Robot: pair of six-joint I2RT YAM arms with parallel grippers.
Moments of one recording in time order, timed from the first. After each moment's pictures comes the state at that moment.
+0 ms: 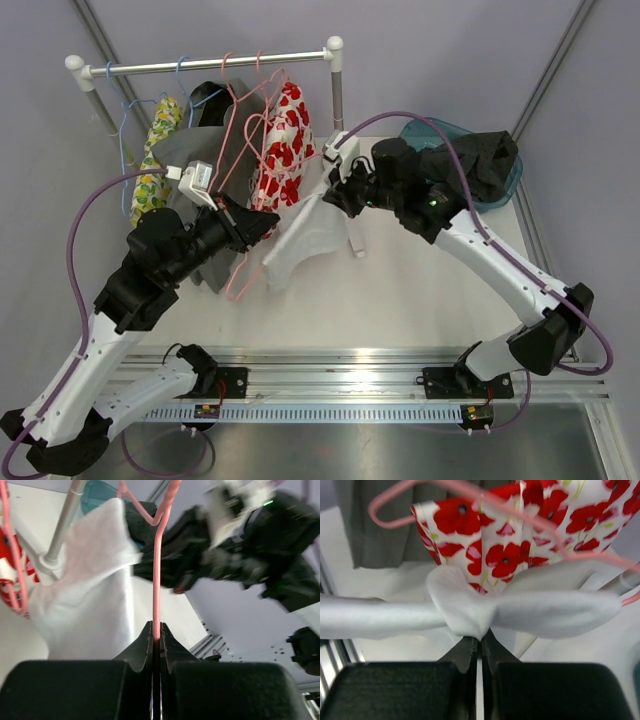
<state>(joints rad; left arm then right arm) -0.63 0.79 1.16 -0.45 0.13 -0.68 0.73 1.47 1.48 -0.39 -0.21 -0.18</state>
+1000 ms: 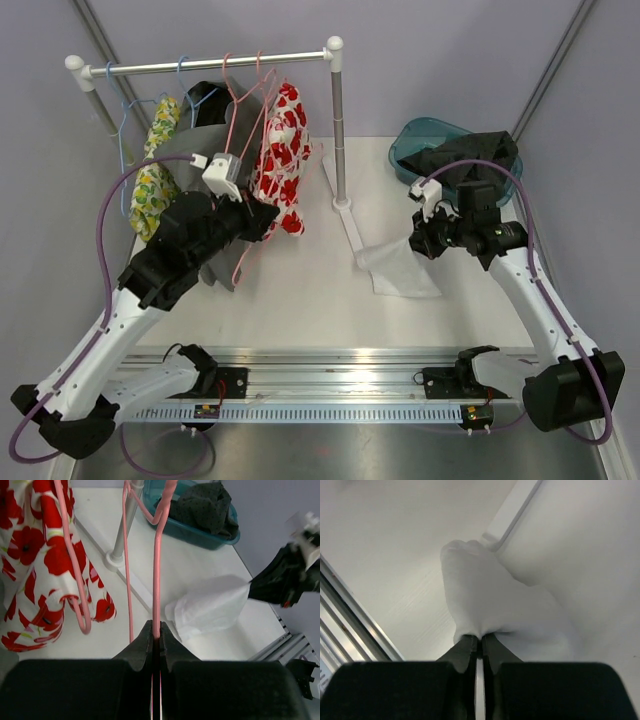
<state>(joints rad) -0.63 0.90 1.15 -0.49 -0.02 -0.43 0.21 1.13 1.08 -0.70 -0.55 -0.35</state>
